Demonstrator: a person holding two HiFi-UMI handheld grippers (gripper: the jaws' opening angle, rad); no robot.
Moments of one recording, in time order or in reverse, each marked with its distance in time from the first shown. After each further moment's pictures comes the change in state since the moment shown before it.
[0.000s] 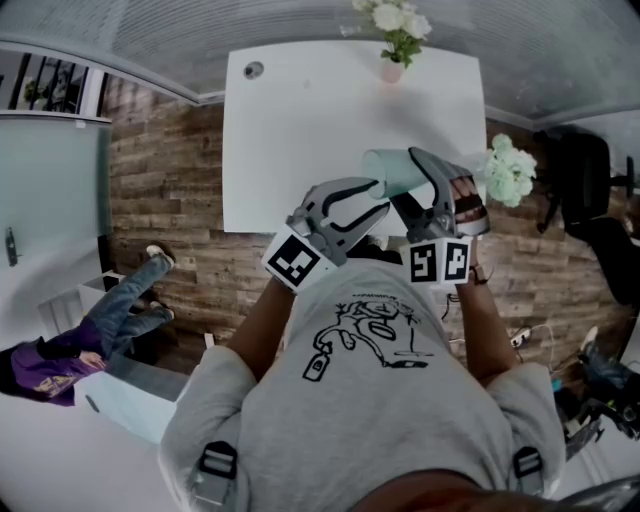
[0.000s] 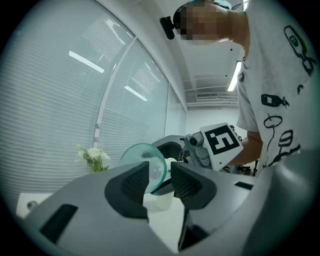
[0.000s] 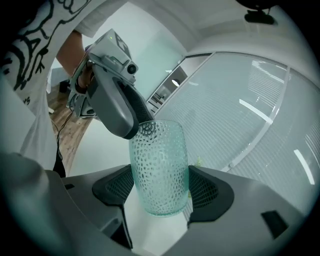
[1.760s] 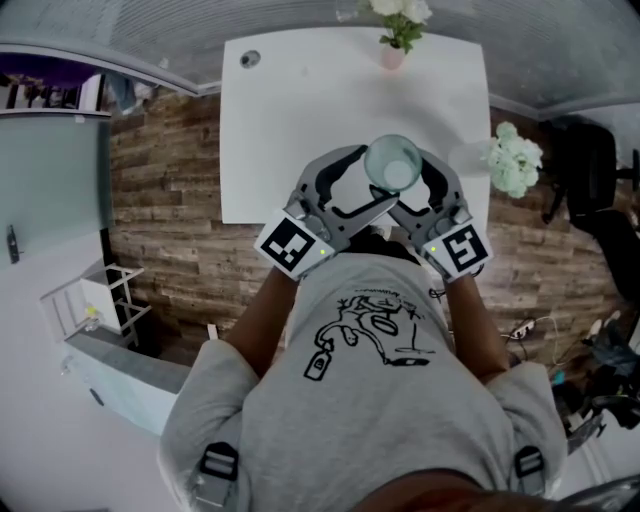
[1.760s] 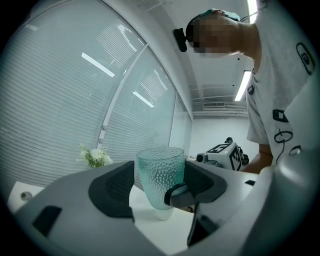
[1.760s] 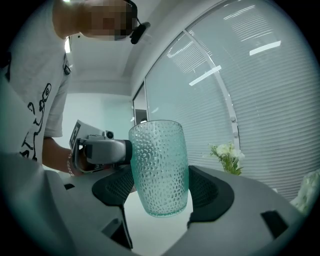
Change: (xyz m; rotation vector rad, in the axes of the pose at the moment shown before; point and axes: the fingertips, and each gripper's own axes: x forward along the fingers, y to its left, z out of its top) left arm 0.009 0.016 0.012 -0.081 -0.074 0.043; right arm -0.013 0.001 0.015 0.898 -0.449 0.126
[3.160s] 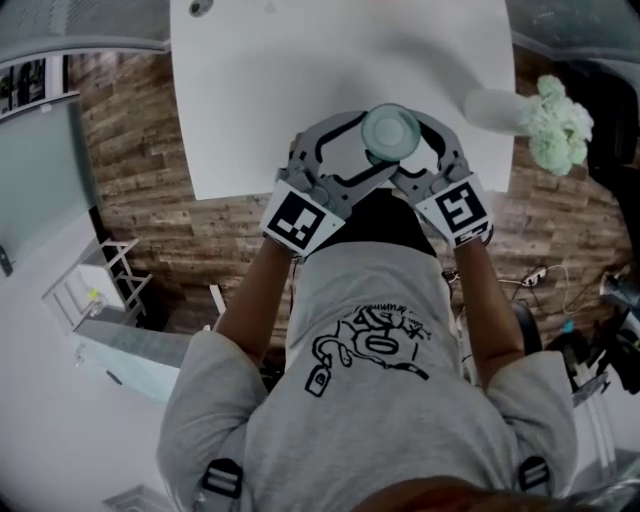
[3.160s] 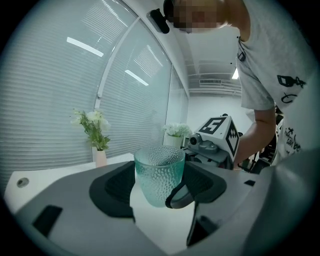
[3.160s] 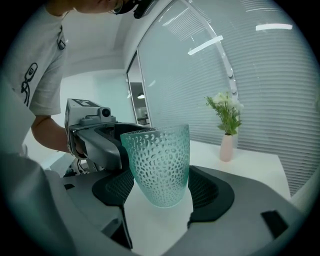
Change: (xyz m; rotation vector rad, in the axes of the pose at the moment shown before) left arm 0.017 0.020 -0.134 0.103 0.223 -0.037; right arm 0.012 -0.018 -0.151 0.030 0.327 0.011
